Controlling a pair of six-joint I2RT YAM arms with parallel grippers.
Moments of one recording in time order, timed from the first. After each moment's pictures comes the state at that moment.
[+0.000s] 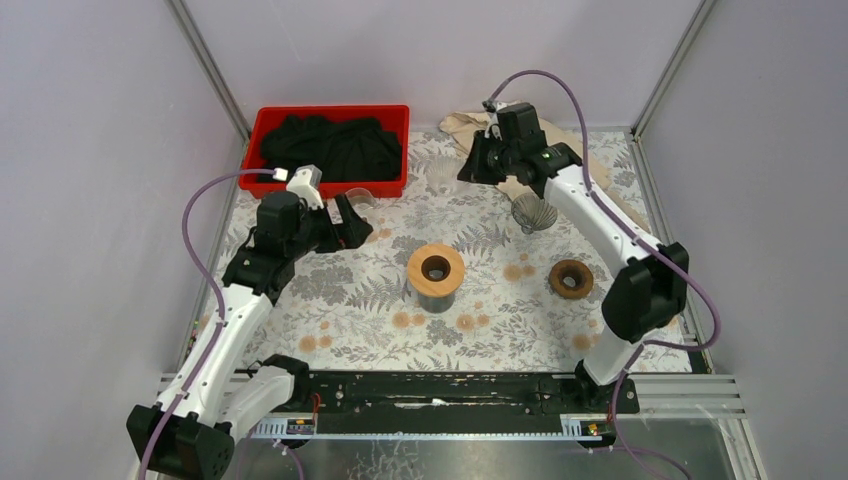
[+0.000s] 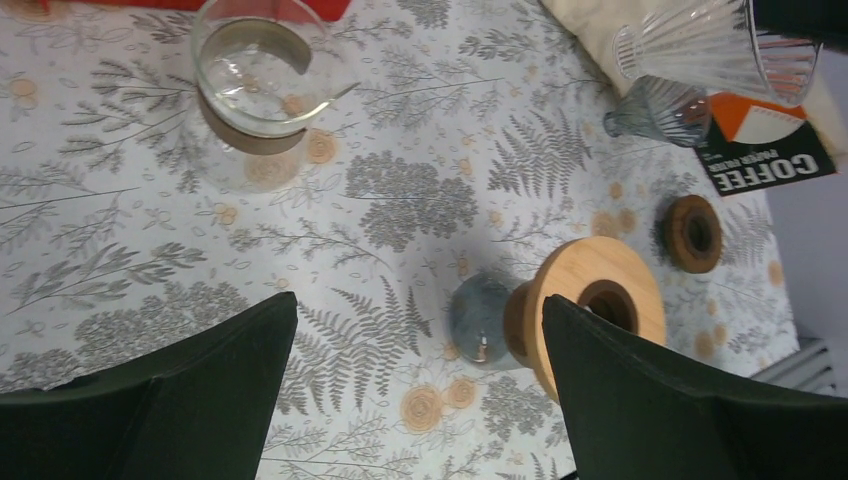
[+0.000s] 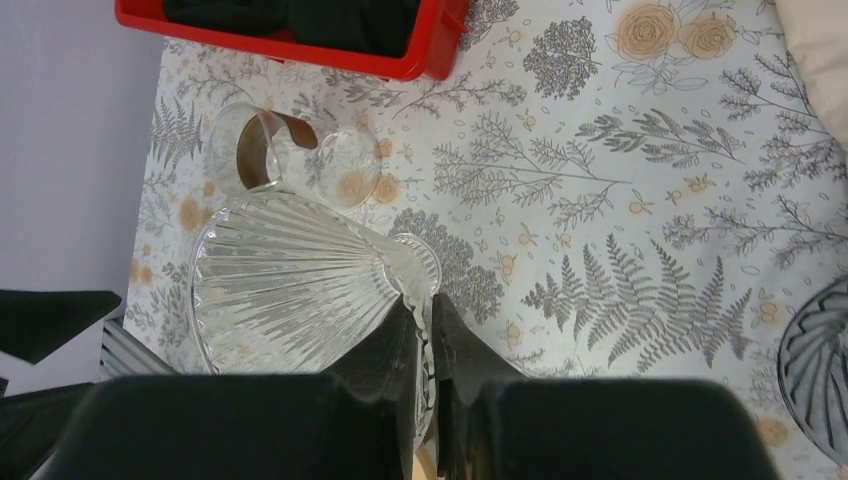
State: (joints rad) left arm -0.23 0.93 0.87 -0.45 0.22 -0.40; right arm 0.46 1.73 1.62 -0.55 -0.22 0.47
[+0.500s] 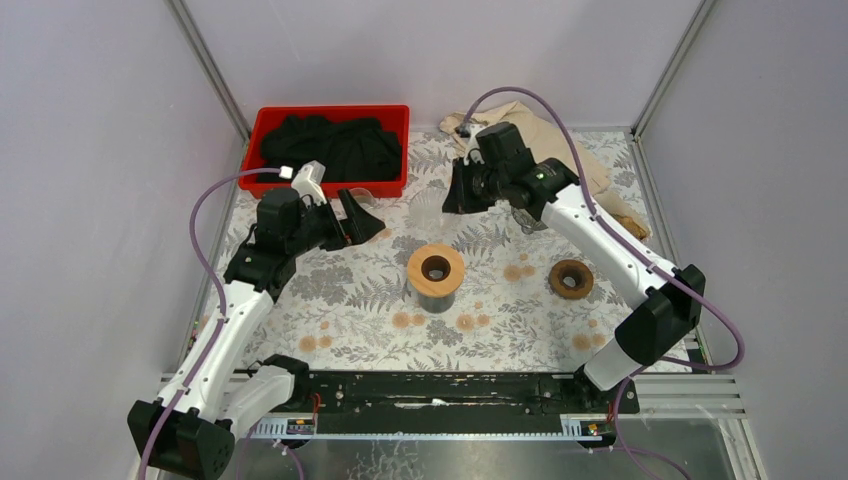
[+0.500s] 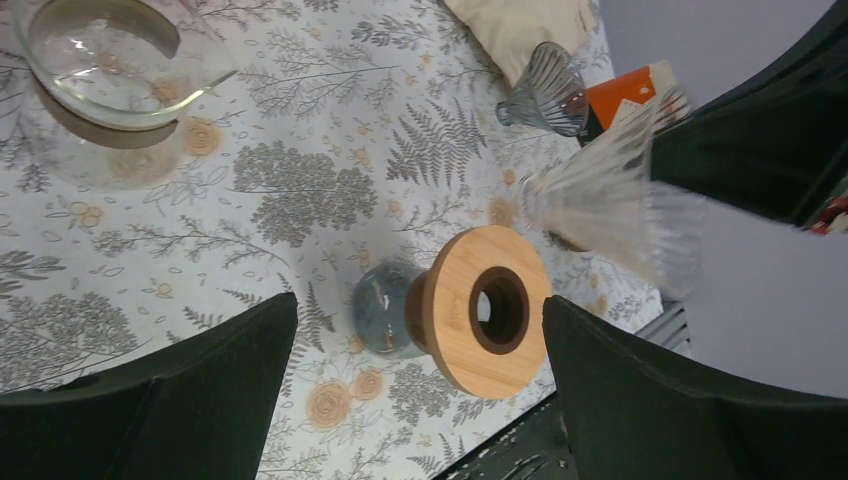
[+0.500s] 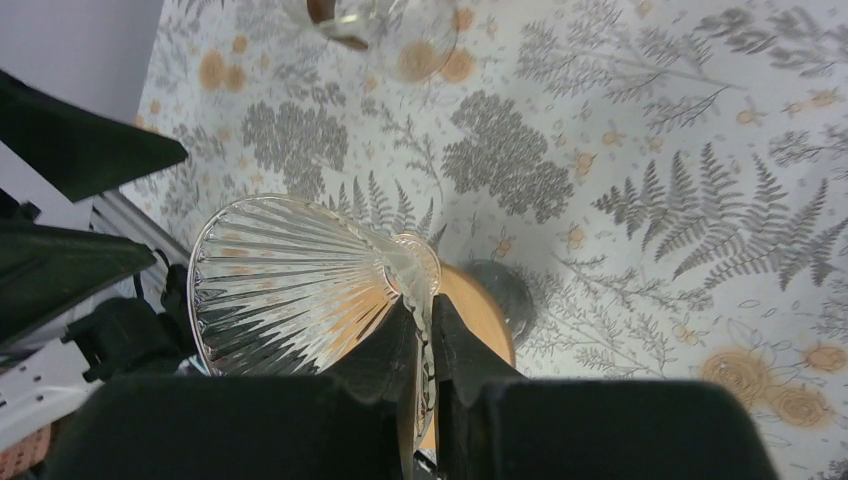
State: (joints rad) left arm -0.24 0.95 0.89 -0.40 0.39 -0.55; right arm 0.61 1.59 1.60 -0.73 -0.22 0.41
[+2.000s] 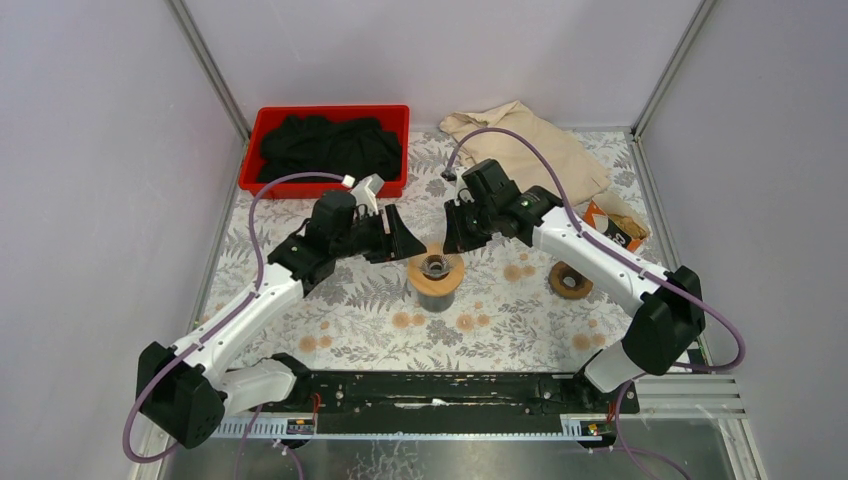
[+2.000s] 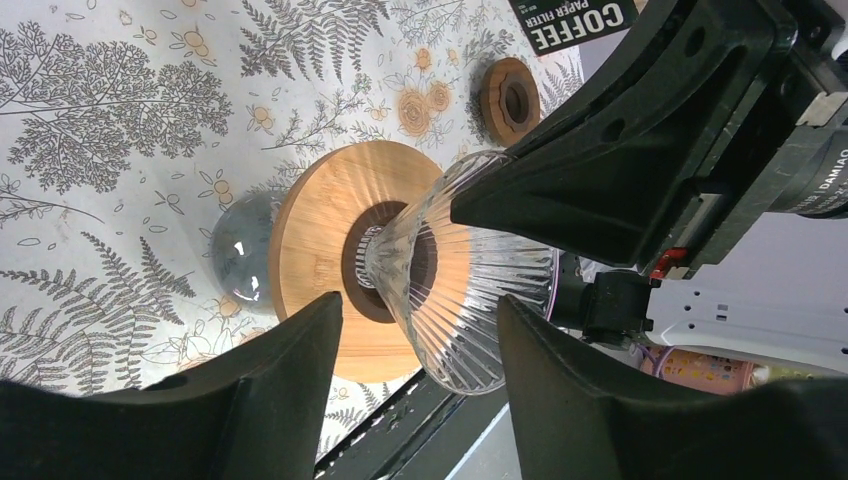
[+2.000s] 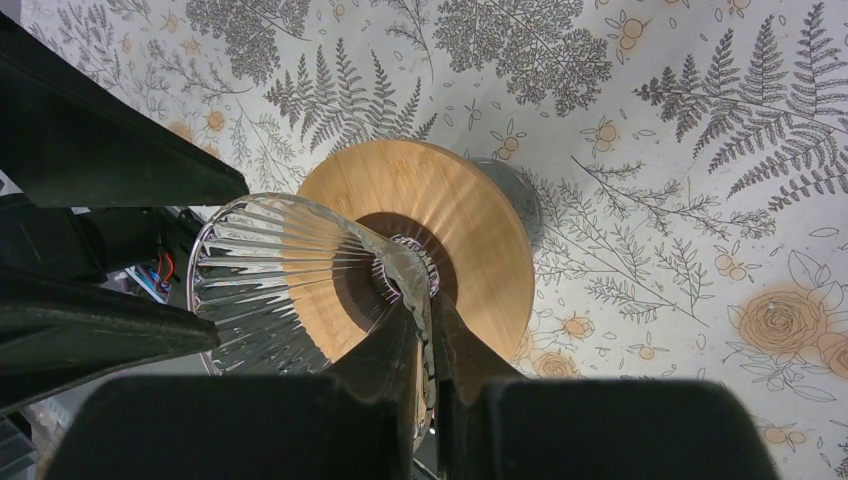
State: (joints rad) left arm -0.52 1.12 0.89 -0.29 0.43 -0.70; right arm 0.71 1.54 1.37 -0.72 -0.24 0.36
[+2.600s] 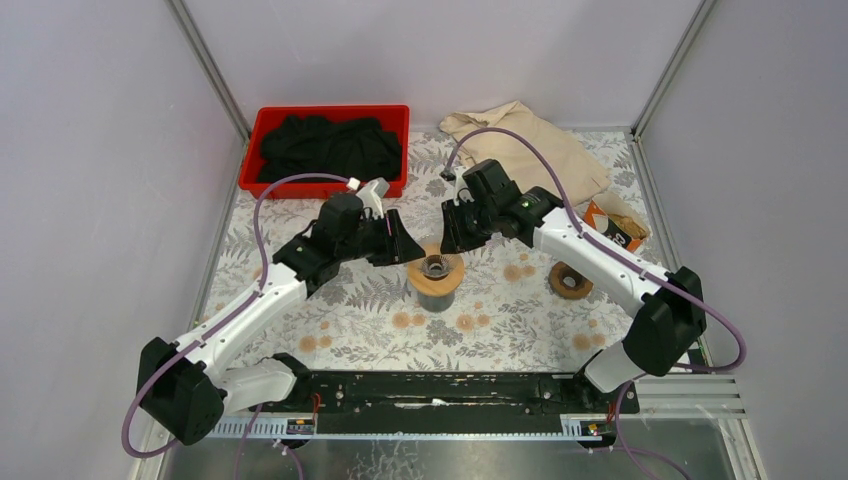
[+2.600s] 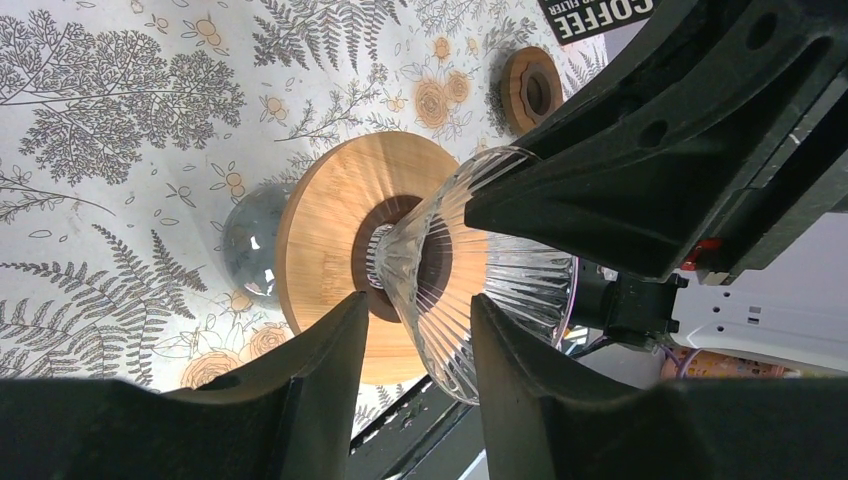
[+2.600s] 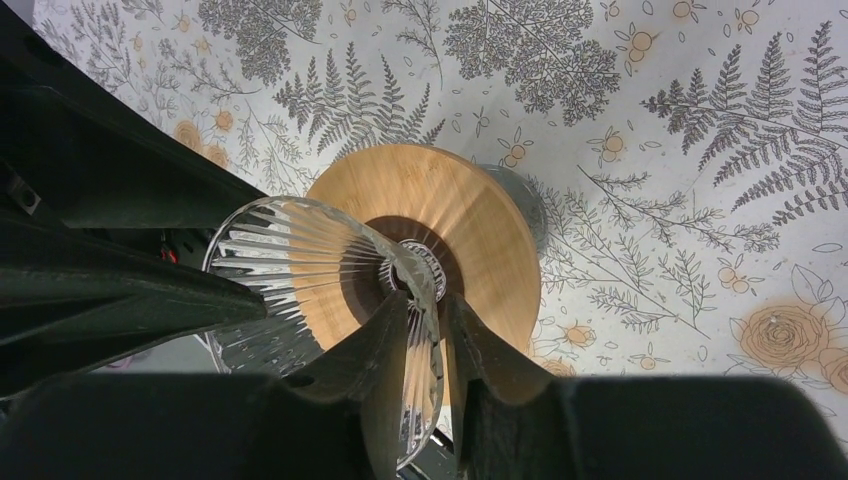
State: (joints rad) left arm -0.56 1.14 0.89 -0.30 0.37 -0.69; right arm 0.71 1.54 1.36 -0.70 -0.26 0.34
